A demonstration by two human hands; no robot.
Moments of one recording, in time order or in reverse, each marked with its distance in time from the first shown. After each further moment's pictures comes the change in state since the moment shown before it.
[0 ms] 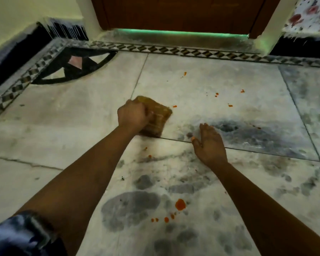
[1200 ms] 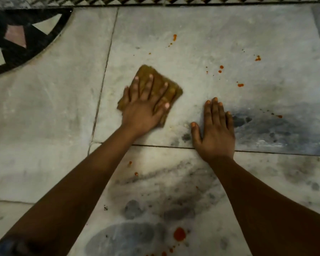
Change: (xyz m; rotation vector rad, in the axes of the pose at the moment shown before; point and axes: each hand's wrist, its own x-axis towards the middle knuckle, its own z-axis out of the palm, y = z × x) left_hand 0.063 0.036 0.091 -0.013 -0.201 0.321; right_hand 0.056 0.024 0.029 -0.143 0.168 0.091
